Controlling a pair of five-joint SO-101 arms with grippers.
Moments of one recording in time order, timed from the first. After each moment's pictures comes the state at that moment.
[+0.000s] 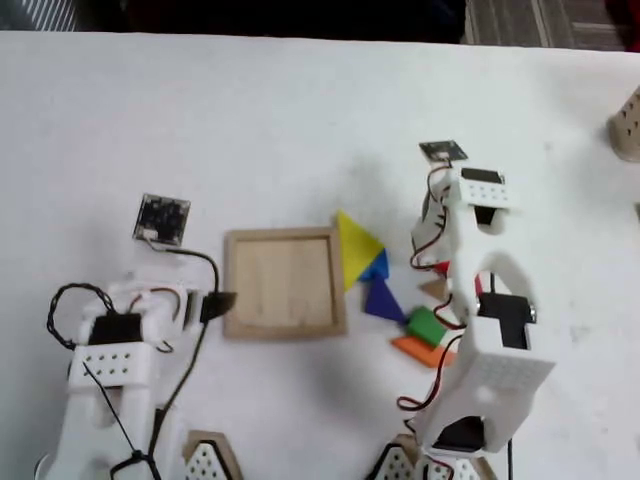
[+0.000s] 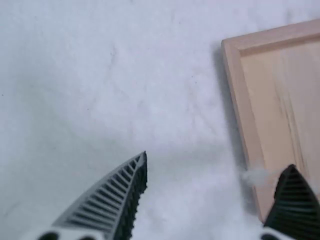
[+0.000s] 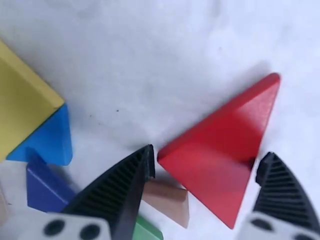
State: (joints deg) left arm -10.2 -52.3 76.1 45.6 -13.8; right arm 3.2 19.2 10.9 68.5 19.6
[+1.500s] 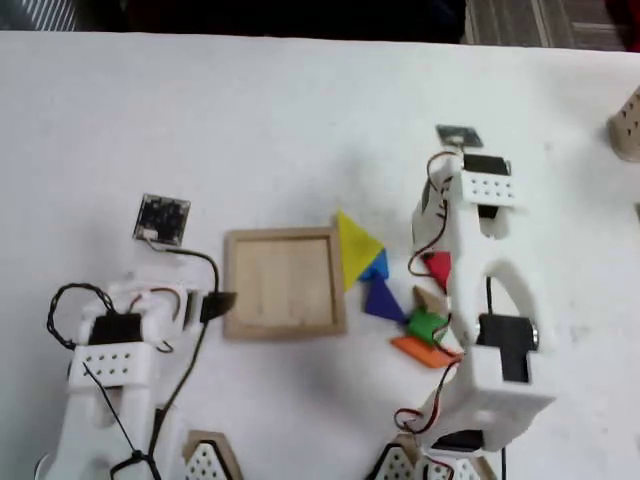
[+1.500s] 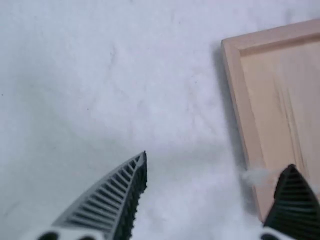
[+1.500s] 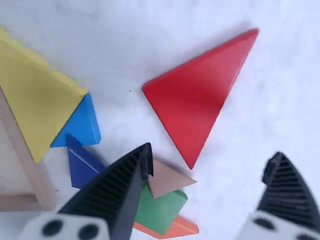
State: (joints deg) left arm -10.2 -52.3 76.1 45.6 -13.8; right arm 1.7 9.5 9.0 77.4 5.6
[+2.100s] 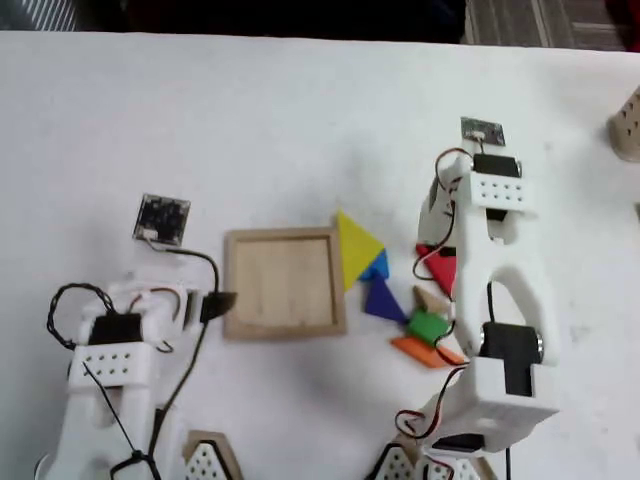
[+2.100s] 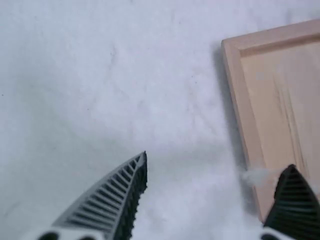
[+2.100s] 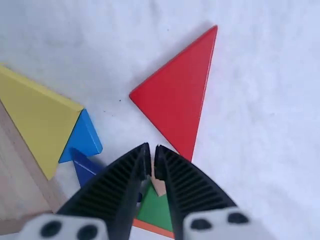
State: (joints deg) left arm -10.2 -52.3 76.1 45.6 -13.8; right arm 2.7 7.6 9.3 77.4 -2.0
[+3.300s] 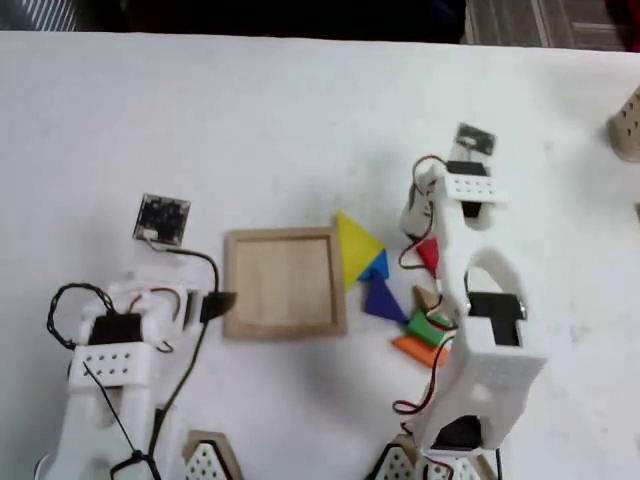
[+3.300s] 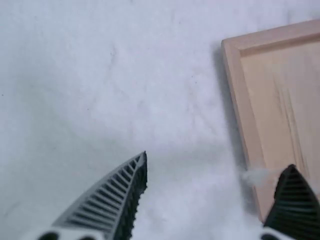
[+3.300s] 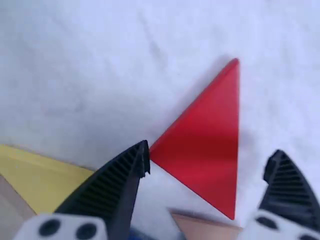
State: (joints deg) left arm -10.2 -52.3 76.1 45.6 -13.8; right arm -0.9 20.3 7.0 64.8 -15.7
